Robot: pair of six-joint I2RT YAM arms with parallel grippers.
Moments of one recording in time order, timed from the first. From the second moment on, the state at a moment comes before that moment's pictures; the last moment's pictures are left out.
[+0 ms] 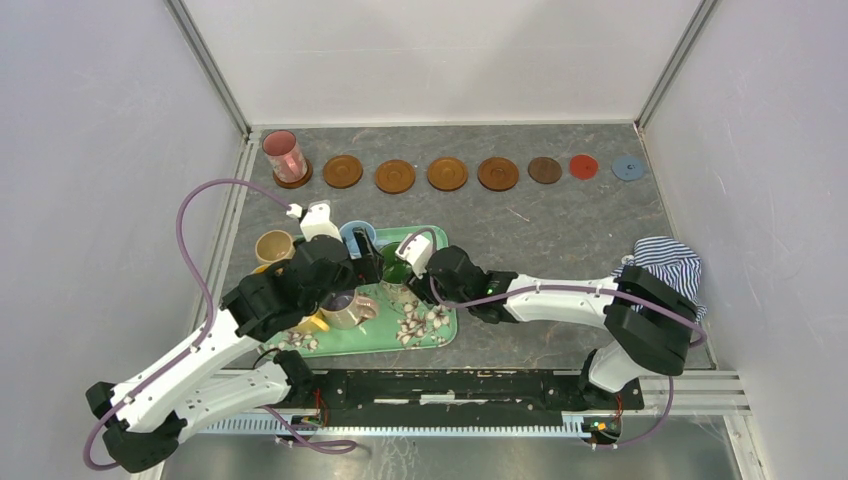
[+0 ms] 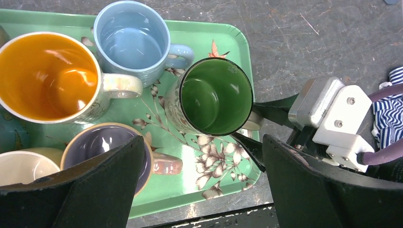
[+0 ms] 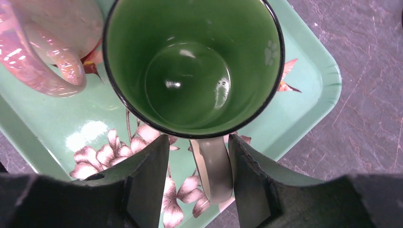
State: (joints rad) left arm -0.87 0.79 0.93 -0.80 -0.50 -0.78; right arm 1.08 1.55 0.82 0.15 0.19 -0.01
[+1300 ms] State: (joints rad) left arm -0.87 0.76 0.93 -0.77 -0.52 -0.73; right arm 1.06 1.63 0.89 0.03 0.12 0.11
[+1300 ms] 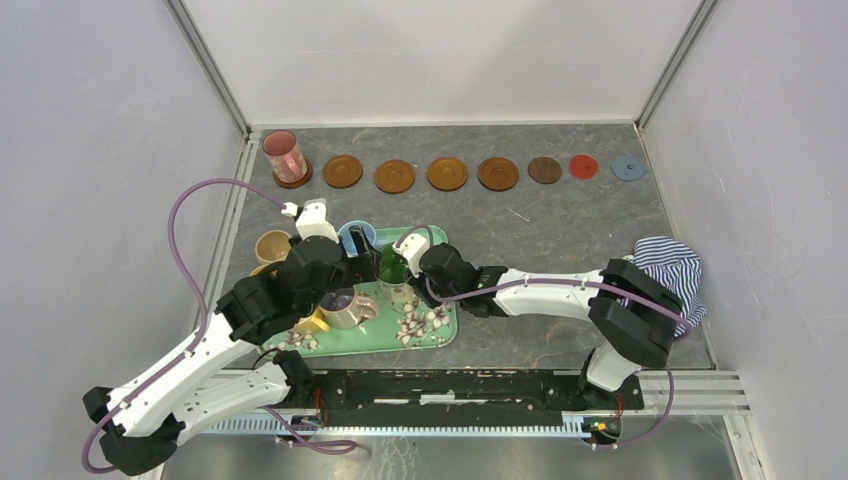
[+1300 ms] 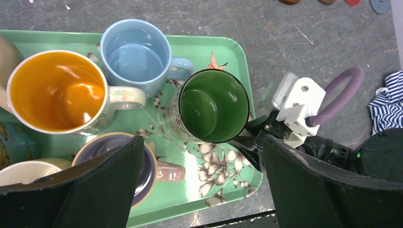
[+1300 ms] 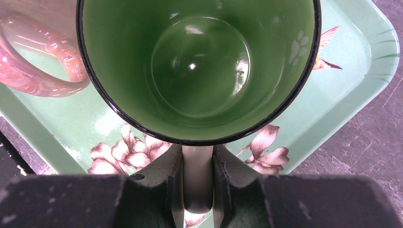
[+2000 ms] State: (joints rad) left arm -0.87 0.74 0.93 -0.75 -0.55 -0.70; right arm 1.01 1.56 0.91 -0.09 0.26 0.10
